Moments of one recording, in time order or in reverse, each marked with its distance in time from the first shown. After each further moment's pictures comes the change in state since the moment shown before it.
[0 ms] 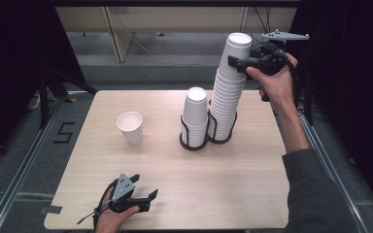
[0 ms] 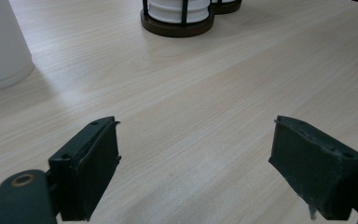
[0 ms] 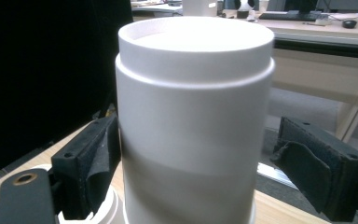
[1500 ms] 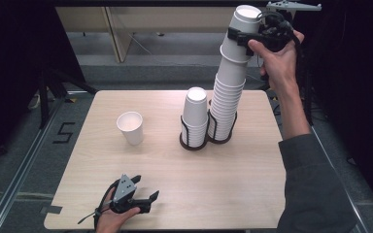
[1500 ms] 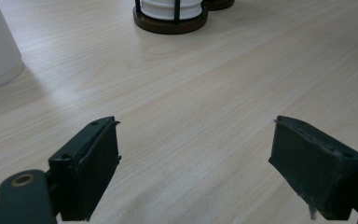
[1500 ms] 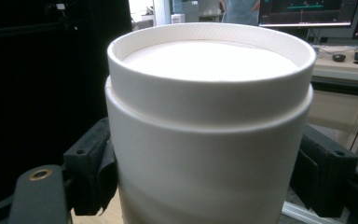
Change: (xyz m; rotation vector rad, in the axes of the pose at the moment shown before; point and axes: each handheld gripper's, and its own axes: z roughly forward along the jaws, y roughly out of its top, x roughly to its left) left arm -0.002 0.000 0.001 0.015 -0.010 0.014; right arm 0.014 0.059 -0.014 -0.110 -0.013 0.002
